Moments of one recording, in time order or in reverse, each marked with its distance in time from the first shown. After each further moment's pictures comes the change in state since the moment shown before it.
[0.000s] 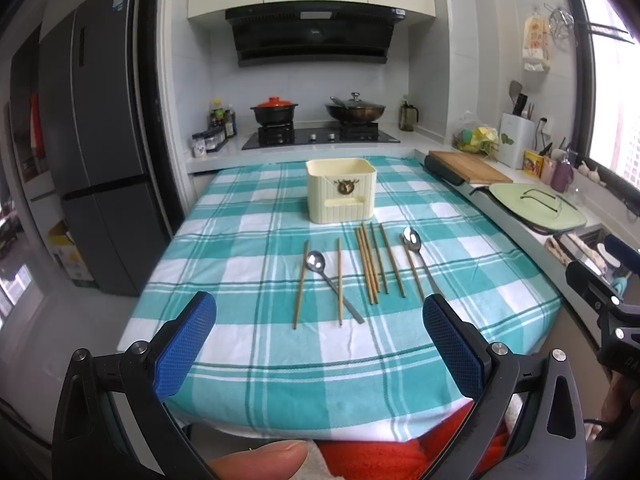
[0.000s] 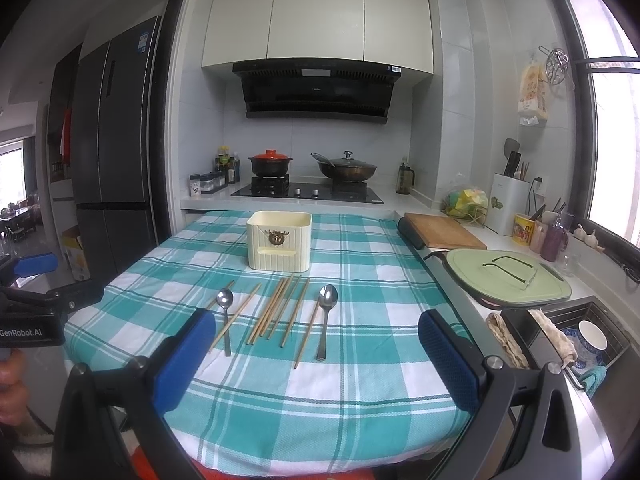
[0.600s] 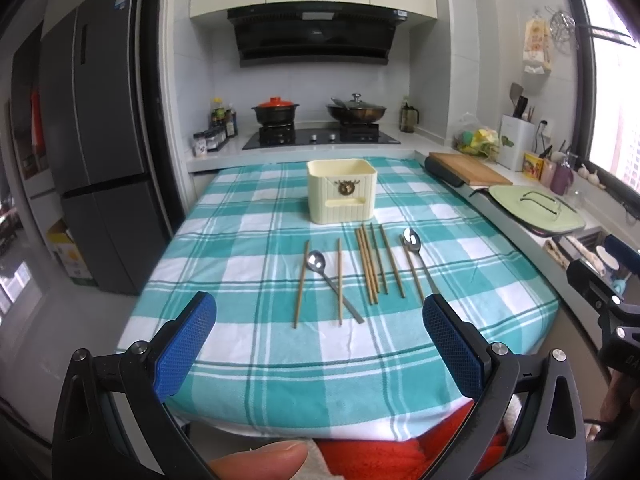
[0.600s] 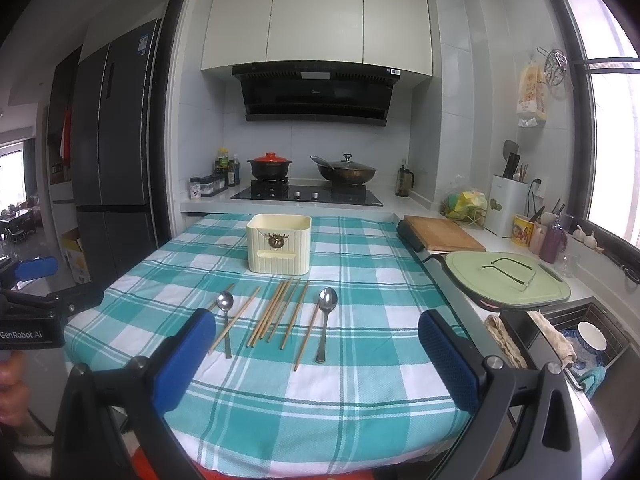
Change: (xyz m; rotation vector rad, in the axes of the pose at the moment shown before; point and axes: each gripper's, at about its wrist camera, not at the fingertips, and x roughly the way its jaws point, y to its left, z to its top) left arm -0.003 0.001 -0.001 -0.006 -0.005 0.002; right arm -0.002 -0.001 0.002 -0.002 -0.008 0.003
